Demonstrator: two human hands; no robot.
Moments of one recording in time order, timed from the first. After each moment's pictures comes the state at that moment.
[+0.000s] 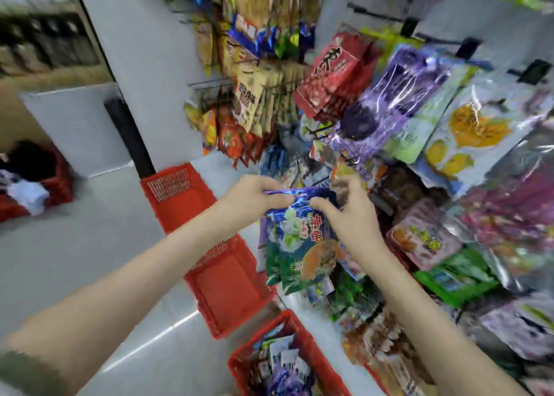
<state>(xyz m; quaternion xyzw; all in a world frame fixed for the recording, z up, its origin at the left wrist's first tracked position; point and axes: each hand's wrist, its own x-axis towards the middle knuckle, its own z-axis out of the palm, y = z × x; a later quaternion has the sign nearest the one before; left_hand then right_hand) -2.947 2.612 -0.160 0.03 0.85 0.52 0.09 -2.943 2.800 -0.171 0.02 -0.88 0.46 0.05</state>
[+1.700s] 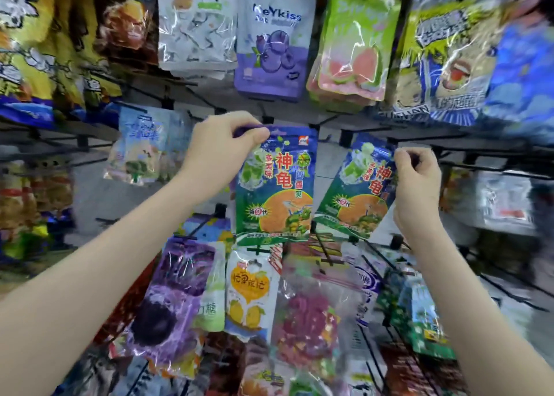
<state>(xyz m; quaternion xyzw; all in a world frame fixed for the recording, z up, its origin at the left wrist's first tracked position) -3.075 2.814 0.137 0.44 0.66 0.56 -0.23 -2.926 3.045 0.120 -0.16 -0.63 0.41 0.64</state>
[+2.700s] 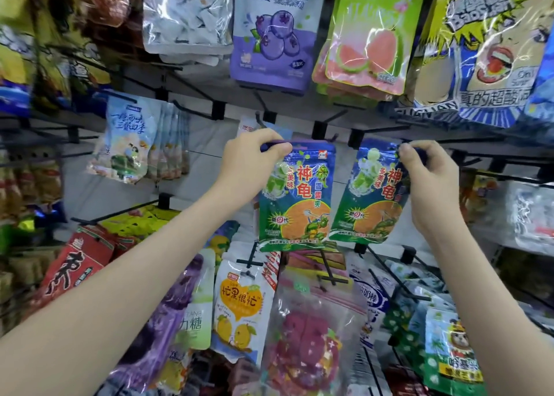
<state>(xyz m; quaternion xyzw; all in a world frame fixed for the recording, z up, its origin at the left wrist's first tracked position) -3.090 2.886 0.120 0.40 0.68 0.60 -0.17 -2.939 3.085 0.129 -0.11 -0.70 0.38 0.59</state>
